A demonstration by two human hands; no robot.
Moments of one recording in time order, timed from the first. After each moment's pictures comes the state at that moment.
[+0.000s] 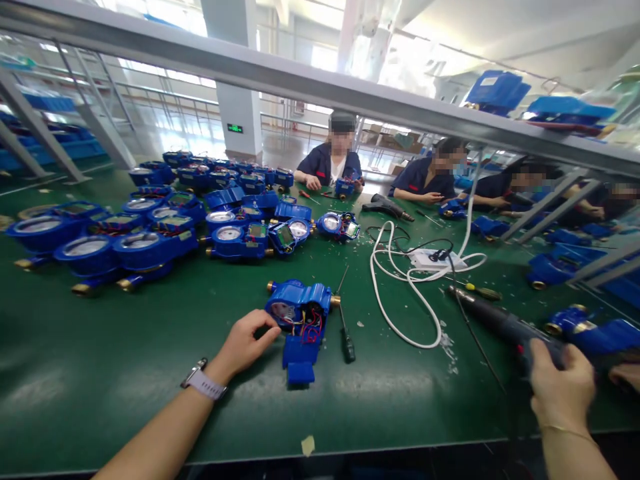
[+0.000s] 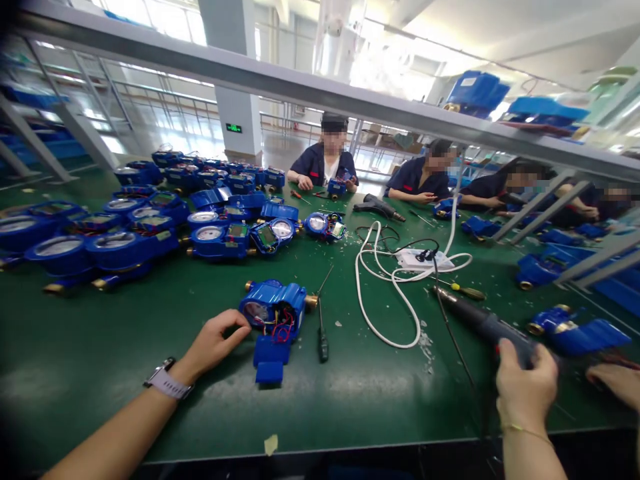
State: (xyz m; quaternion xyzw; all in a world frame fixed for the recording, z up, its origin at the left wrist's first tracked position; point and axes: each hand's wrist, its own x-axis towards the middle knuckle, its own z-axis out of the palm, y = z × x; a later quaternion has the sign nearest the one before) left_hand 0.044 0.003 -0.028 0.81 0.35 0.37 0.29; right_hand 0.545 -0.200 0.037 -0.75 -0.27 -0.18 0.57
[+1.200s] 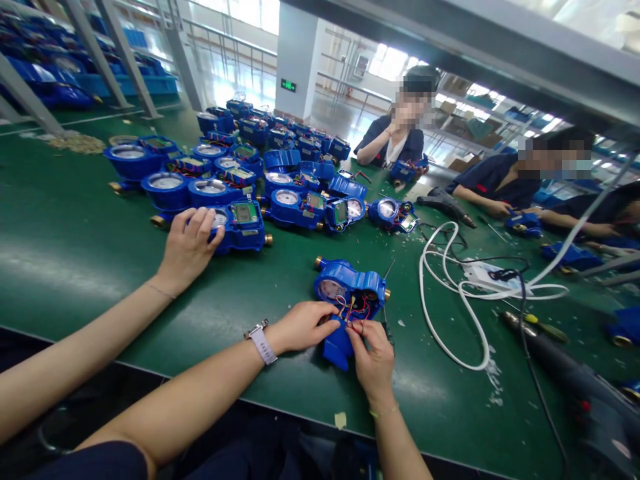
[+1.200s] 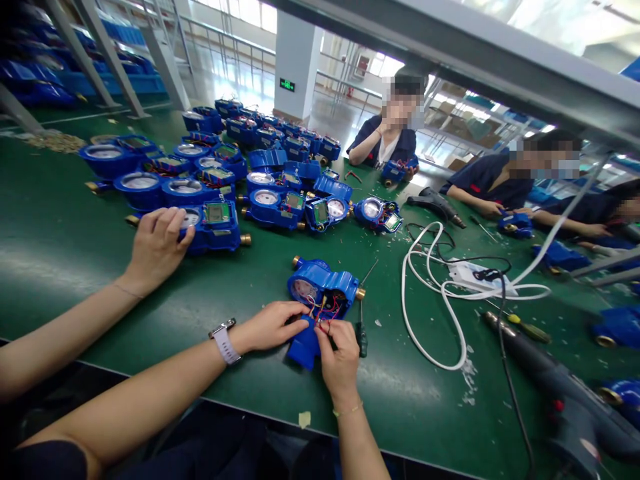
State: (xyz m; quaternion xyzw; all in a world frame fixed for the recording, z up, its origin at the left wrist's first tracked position) left_hand 0.057 -0.017 -0.021 0.84 0.34 0.23 0.35; right_hand 0.236 -0.090 -0.044 -0.55 -0.69 0.06 0.47
